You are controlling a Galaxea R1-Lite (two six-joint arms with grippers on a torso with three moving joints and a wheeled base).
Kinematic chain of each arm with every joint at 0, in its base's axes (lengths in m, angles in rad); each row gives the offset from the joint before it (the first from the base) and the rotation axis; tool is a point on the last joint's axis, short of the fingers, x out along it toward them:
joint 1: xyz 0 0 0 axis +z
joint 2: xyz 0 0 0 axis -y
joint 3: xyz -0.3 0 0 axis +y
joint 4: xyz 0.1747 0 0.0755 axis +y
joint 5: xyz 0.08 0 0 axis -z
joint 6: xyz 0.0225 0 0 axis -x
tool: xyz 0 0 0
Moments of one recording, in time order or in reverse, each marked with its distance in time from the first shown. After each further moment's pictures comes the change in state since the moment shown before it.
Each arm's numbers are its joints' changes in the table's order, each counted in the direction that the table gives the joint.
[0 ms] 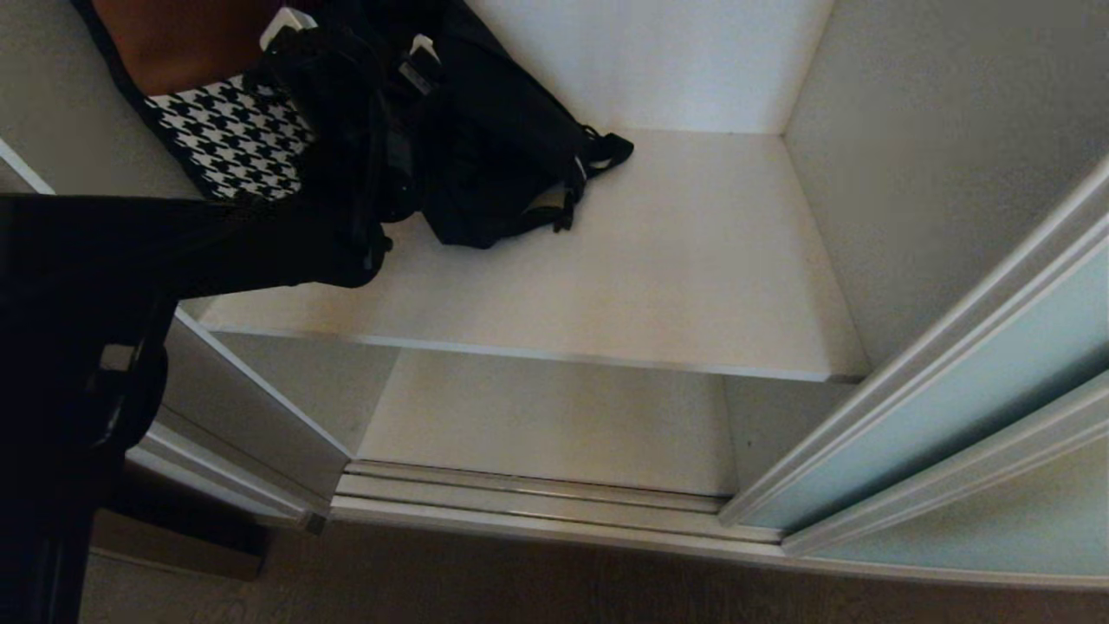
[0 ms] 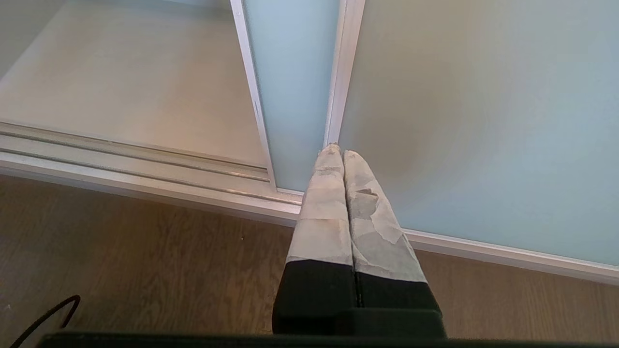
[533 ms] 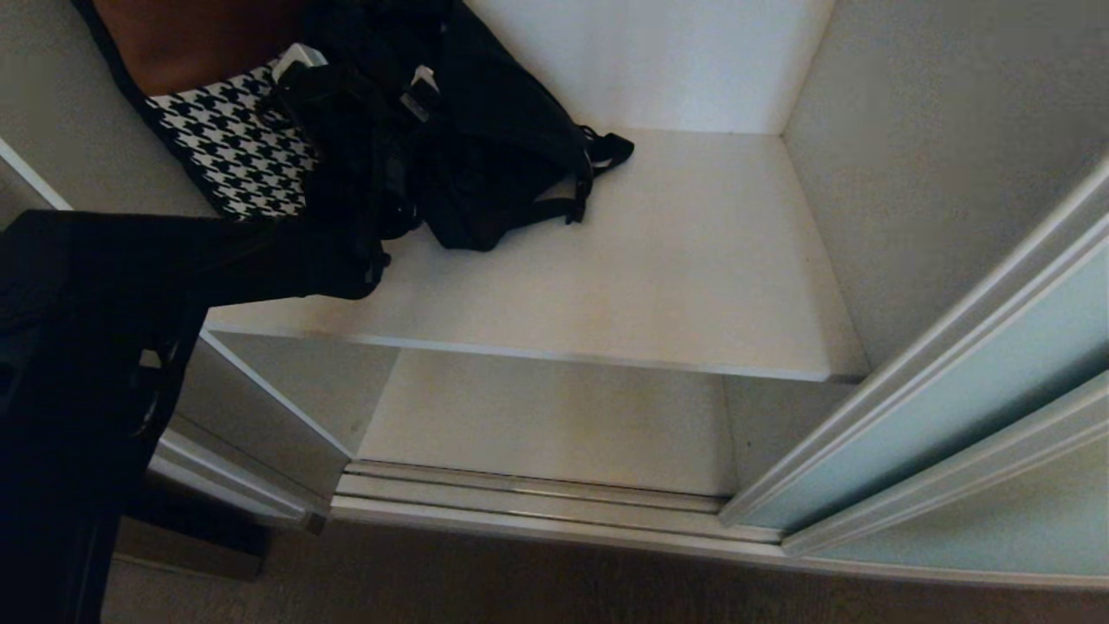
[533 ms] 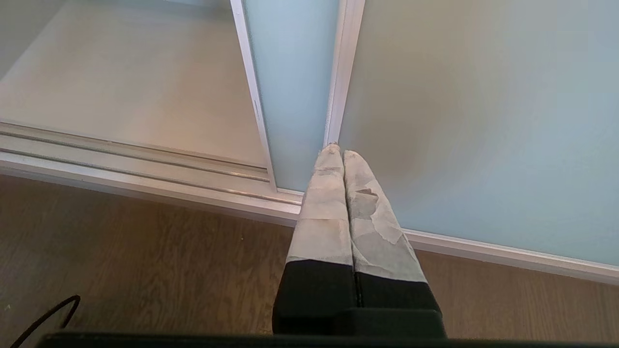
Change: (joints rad) left arm 0.047 -0.055 -0.007 -0.009 0.064 0.018; right arm 0.000 0.000 0.000 0.000 0.000 0.000
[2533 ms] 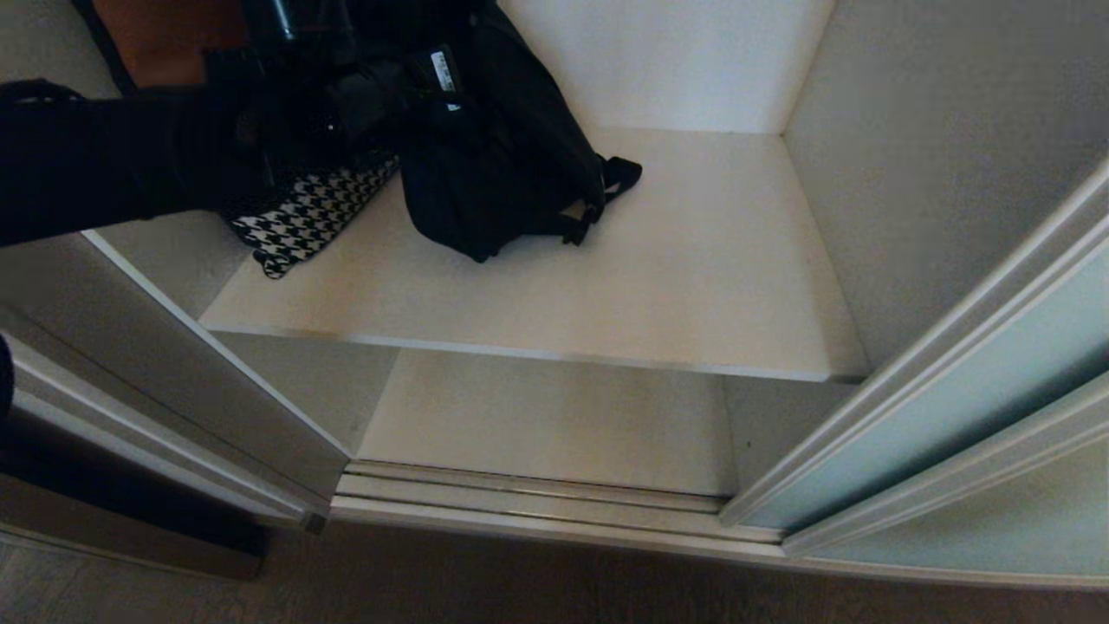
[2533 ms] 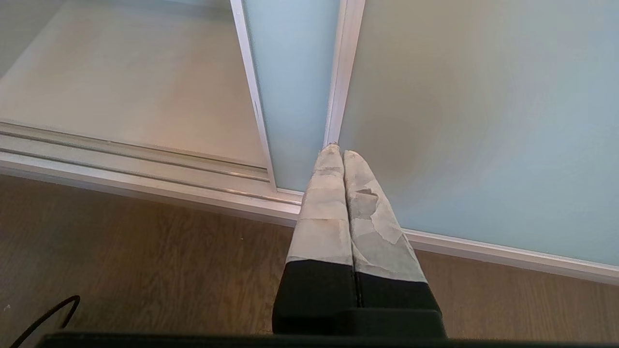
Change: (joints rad) left arm -0.103 0.287 0.009 0.590 0.207 -0.331; right arm 0.000 0.000 0.000 0.000 0.000 0.000
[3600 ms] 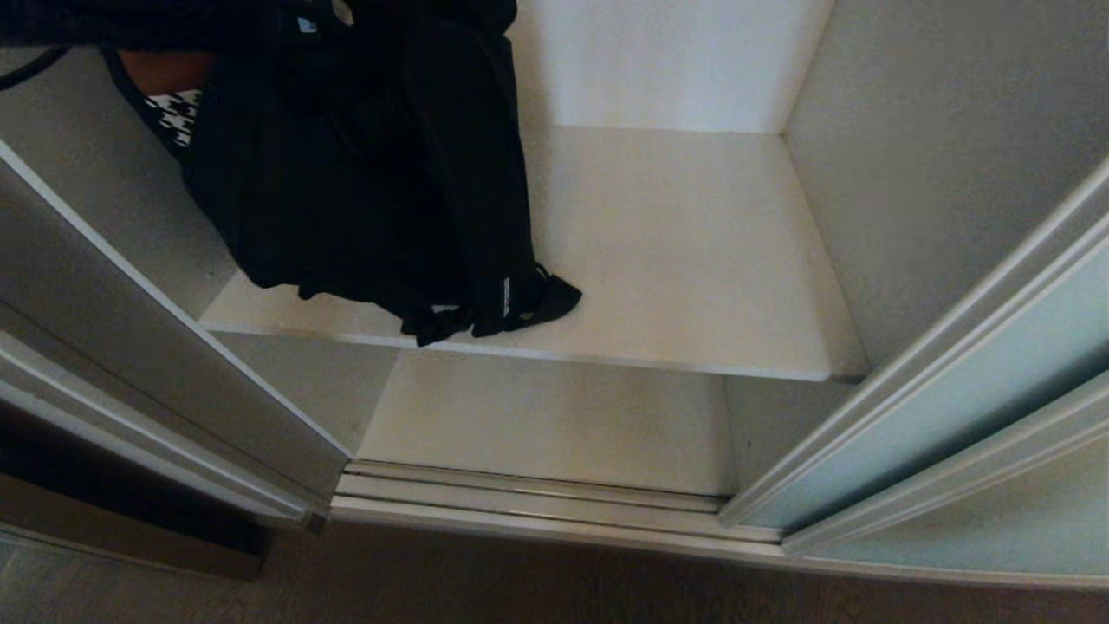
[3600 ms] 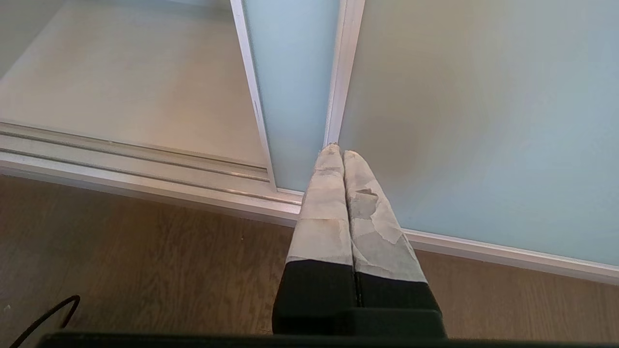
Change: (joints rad) left arm 0.014 0.316 0.007 0.433 0.030 -0.193; right arm 0.000 0.000 0.000 0.000 0.000 0.000
